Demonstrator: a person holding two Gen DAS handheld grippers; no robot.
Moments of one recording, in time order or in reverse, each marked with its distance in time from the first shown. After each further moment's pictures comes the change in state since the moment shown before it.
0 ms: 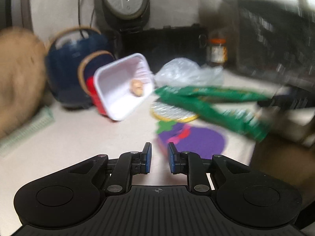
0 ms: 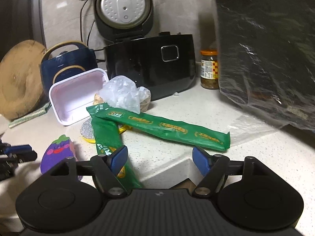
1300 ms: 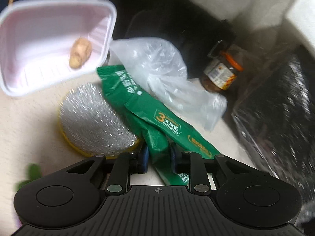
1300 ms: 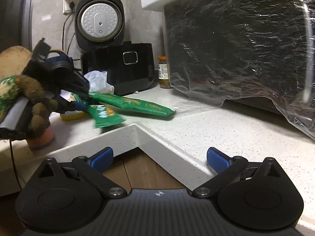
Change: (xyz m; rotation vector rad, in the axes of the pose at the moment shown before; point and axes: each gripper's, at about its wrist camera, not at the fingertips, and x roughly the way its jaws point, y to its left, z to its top) left arm 0.146 -0.032 0.077 -0.530 0.181 -0.208; right arm -0.073 -0.054 -0.079 0.047 -0.122 -0.132
